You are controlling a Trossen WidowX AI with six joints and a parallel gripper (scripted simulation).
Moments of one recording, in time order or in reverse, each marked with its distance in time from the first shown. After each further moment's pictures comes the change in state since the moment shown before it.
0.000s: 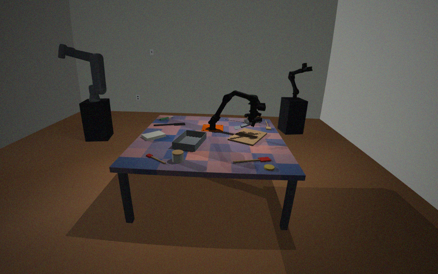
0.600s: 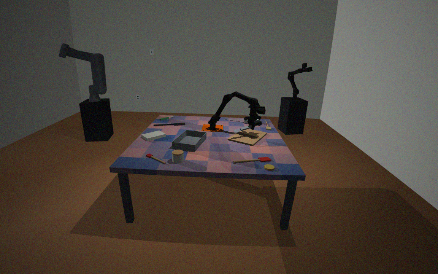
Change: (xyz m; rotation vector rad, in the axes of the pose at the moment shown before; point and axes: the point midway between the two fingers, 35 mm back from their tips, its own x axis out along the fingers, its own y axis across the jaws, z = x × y) arm 0.029 0.002 -0.001 0.001 0.008 0.010
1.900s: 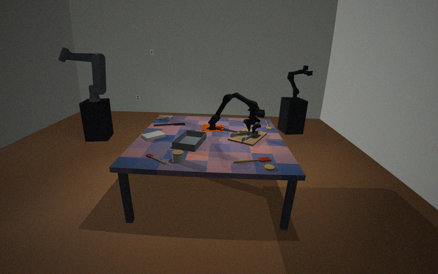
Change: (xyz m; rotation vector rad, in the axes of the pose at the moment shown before) arm 0.029 0.005 -0.003 -0.001 0.007 0.014
